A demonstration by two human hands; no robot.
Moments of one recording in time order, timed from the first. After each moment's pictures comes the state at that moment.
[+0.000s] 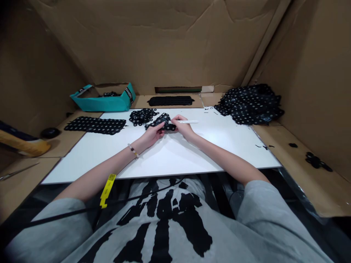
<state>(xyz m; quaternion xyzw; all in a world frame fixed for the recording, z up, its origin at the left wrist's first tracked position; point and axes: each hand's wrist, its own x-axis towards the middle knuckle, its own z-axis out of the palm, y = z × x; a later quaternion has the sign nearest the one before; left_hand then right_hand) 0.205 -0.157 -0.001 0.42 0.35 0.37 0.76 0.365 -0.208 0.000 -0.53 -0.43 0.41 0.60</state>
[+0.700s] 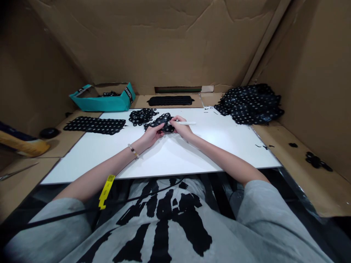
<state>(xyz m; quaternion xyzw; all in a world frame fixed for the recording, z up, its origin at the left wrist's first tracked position) 0.205 -0.159 -0.004 0.43 0.35 0.39 0.73 0.363 -0.208 -0.003 -0.56 -0.45 0.40 0.58</state>
